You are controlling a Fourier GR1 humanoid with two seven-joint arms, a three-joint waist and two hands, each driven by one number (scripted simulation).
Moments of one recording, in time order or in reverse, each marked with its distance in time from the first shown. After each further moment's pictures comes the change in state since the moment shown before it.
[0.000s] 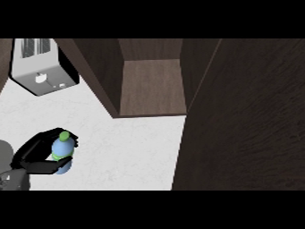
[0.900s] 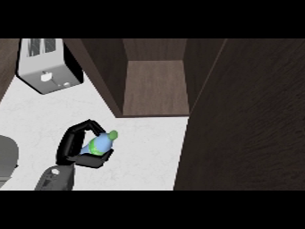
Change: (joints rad) left arm -0.021 -0.226 -0.111 -0.039 -0.087 0.688 -0.324; right arm 0.017 -0.031 0.046 0.001 0.008 -0.057 -0.009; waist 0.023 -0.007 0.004
